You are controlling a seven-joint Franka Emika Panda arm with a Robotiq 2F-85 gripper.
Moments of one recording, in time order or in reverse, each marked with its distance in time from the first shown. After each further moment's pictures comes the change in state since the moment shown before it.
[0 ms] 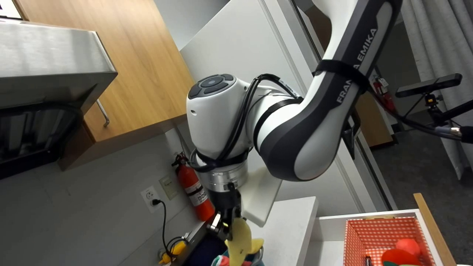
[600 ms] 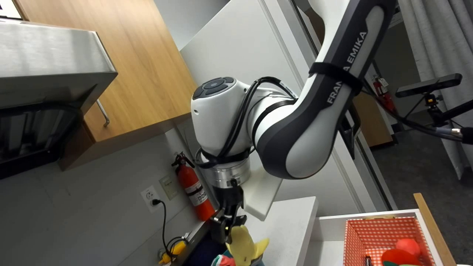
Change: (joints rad) arm 0.001 0.008 -0.029 0.003 0.088 -0.003 -0.064
